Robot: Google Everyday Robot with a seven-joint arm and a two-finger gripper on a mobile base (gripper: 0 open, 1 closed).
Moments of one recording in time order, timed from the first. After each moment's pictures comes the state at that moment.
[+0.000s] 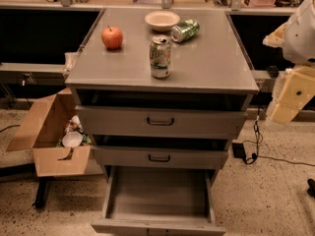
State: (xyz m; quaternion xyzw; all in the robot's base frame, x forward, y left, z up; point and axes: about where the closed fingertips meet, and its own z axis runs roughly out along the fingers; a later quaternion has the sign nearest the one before) arm 0.438 -0.215 0.981 -0.60 0.78 -0.04 0.17
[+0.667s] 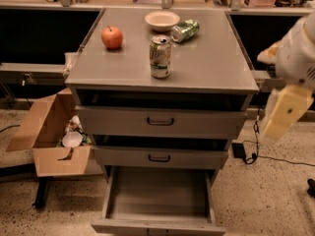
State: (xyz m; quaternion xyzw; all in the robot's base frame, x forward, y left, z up) arm 0.434 -0.214 0.954 -0.60 0.78 -0.03 0.17
